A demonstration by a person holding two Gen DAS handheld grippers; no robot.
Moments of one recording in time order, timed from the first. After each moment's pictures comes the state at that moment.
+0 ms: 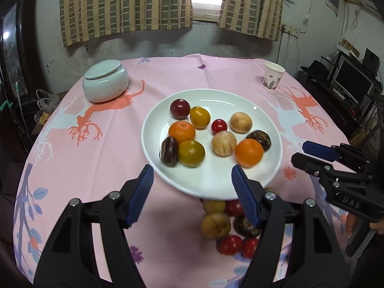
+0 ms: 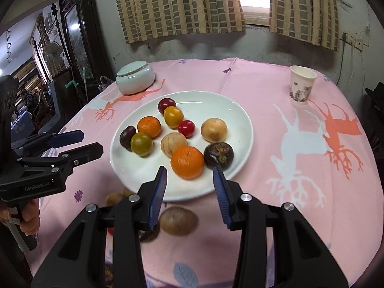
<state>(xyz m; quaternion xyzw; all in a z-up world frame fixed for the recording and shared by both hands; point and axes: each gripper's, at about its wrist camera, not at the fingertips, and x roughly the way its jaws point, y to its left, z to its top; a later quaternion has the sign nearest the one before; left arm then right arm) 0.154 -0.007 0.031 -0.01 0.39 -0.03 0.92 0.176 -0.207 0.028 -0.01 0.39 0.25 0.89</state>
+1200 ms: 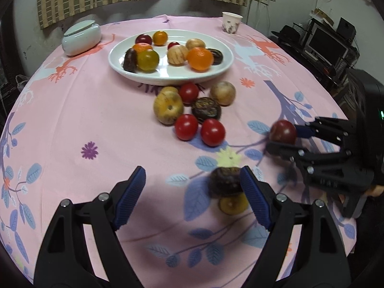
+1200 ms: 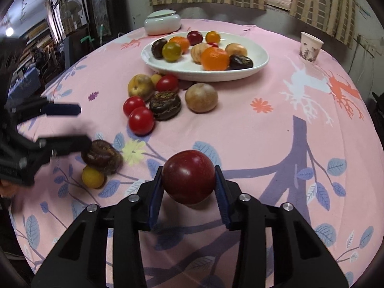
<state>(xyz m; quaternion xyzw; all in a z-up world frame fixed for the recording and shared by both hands) 0.042 -0.040 -0.031 0.00 0.46 -0.12 0.88 0.075 -0.221 -0.039 -0.08 0.44 0.28 0.85</state>
